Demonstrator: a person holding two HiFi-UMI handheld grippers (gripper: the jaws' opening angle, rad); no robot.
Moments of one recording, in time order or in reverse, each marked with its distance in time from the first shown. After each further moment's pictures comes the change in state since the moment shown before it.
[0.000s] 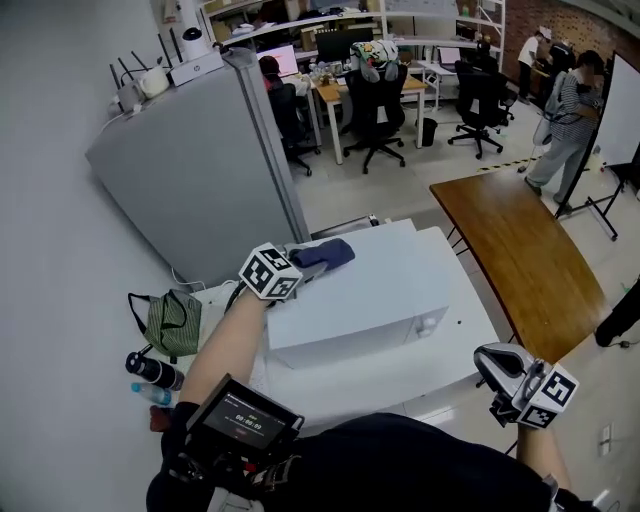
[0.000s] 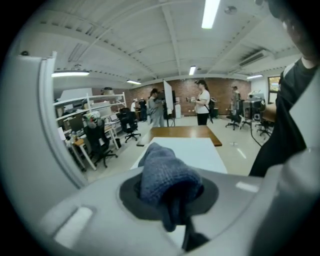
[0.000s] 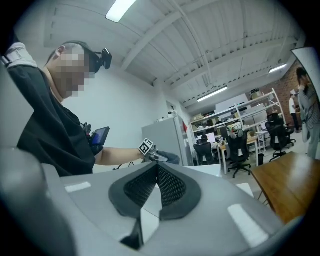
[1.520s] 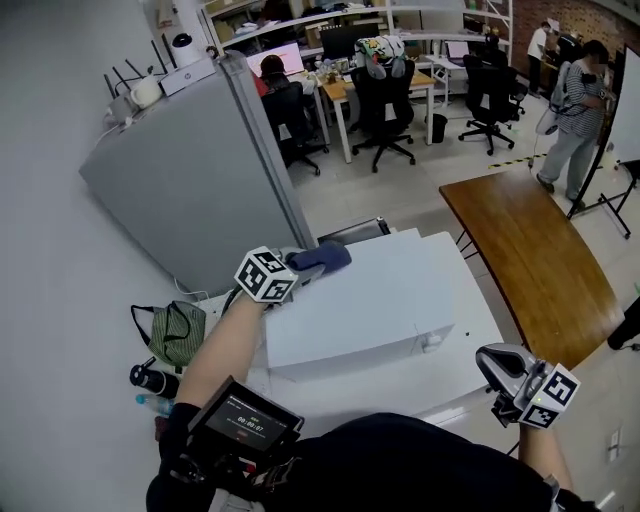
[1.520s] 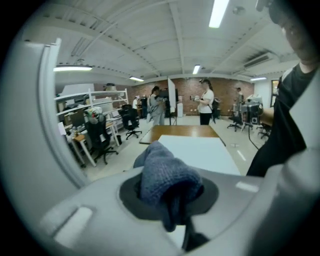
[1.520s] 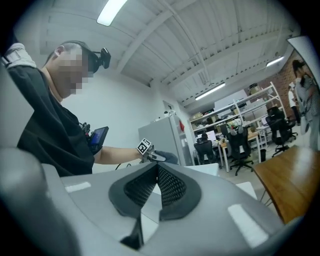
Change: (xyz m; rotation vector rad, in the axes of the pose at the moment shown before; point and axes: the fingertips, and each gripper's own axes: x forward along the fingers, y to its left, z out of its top) left arm 0.017 0.033 -0.001 -0.033 0.021 -0.002; right arm 0.017 -0.049 -0.008 0.050 -0.012 0.017
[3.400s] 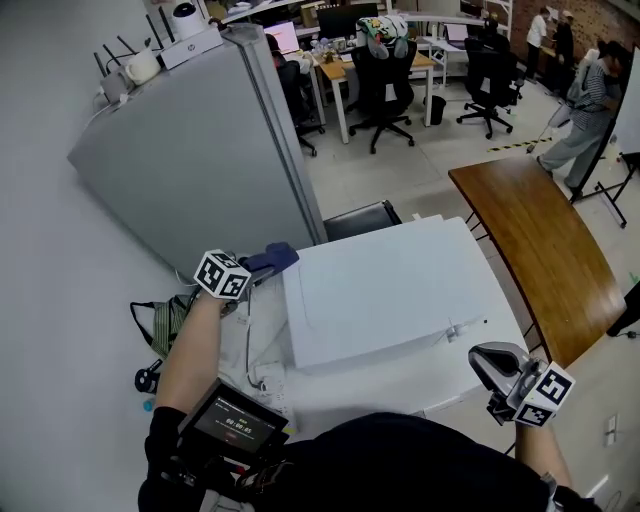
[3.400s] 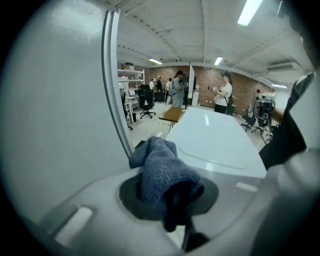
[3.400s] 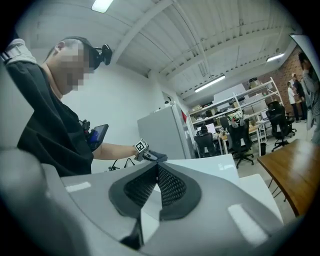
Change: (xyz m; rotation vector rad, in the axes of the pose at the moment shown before) left arm -0.090 0.104 -0.155 -0.181 0.175 0.085; right arm 0.073 0.036 -0.034 0.015 0.076 -0.014
